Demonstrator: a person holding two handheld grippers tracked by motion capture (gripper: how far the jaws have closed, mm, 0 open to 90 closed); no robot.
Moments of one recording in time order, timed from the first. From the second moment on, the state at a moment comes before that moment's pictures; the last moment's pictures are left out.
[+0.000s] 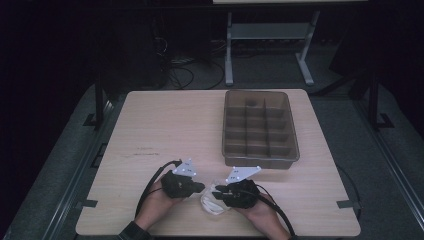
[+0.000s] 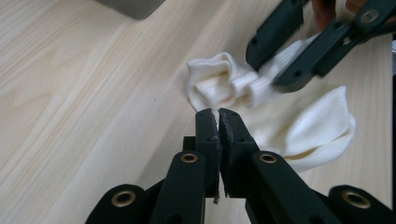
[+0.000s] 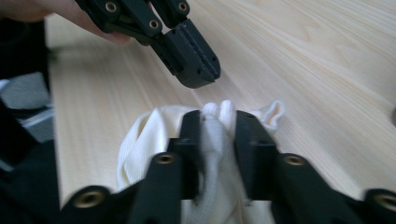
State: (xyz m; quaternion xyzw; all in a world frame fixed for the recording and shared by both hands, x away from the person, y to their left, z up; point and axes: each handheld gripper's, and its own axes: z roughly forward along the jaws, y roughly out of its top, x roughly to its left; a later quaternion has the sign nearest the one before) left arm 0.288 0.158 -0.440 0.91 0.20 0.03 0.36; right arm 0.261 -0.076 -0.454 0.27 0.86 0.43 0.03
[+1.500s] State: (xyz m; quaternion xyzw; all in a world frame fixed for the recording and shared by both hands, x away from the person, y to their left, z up) left arm 0.261 0.151 -0.452 0.93 0.19 0.02 0.33; right arm 0.259 -0.081 -0.461 0.23 0.87 0.43 -0.03
